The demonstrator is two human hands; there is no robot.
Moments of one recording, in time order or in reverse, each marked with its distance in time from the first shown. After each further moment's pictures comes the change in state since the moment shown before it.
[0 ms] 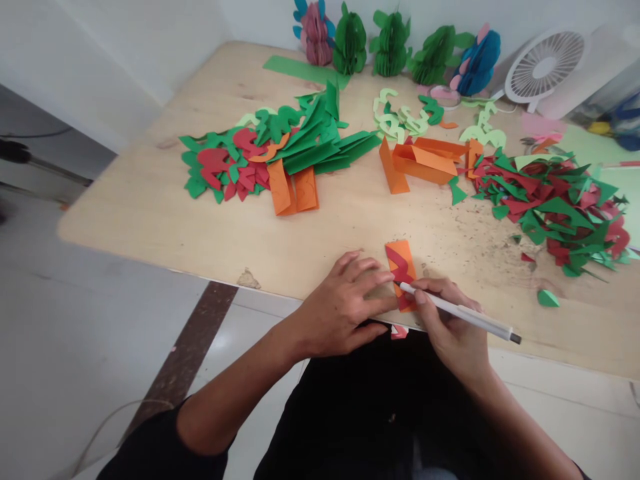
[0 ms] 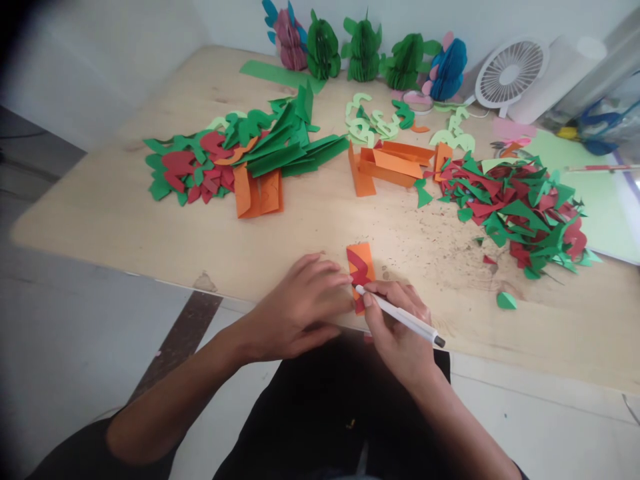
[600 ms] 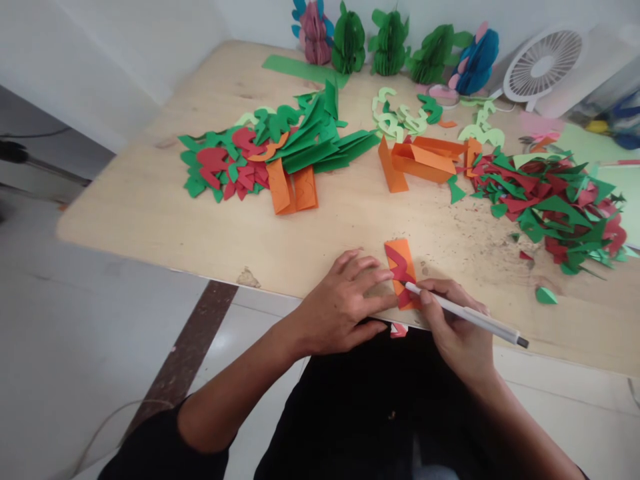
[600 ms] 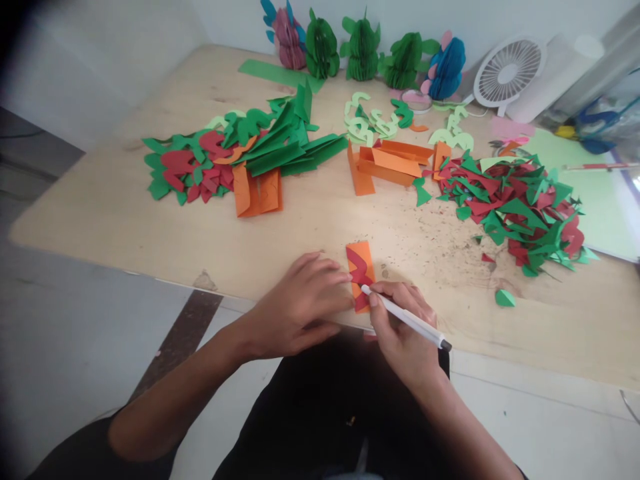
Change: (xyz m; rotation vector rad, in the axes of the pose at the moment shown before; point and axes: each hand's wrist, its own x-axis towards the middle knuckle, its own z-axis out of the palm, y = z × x) left_hand -0.001 -0.002 0.003 -0.004 0.006 0.013; right_hand -0.003 0.001 -0.005 -0.054 0.053 -0.034
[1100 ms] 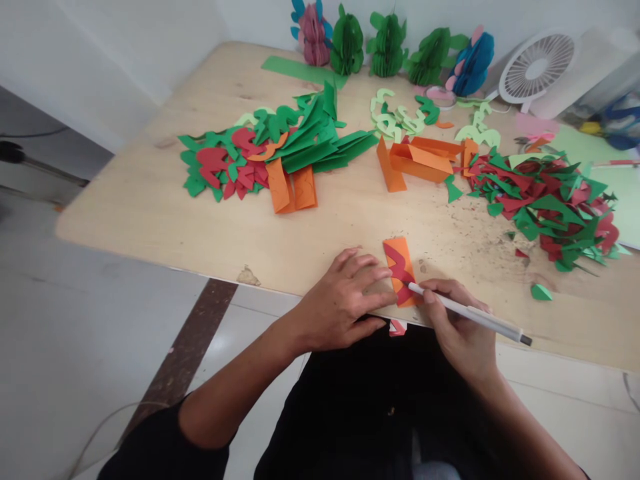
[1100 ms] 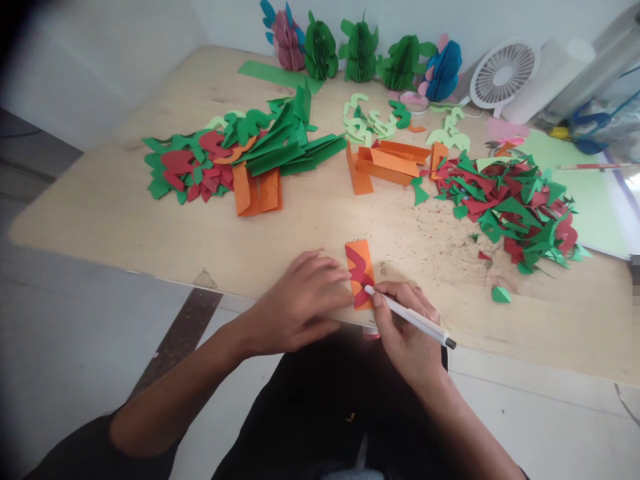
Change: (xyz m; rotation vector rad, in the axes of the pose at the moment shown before) left_hand 0.000 0.000 0.000 0.004 -0.013 0.008; right_hand -0.004 0.001 -0.006 0.011 -0.004 0.015
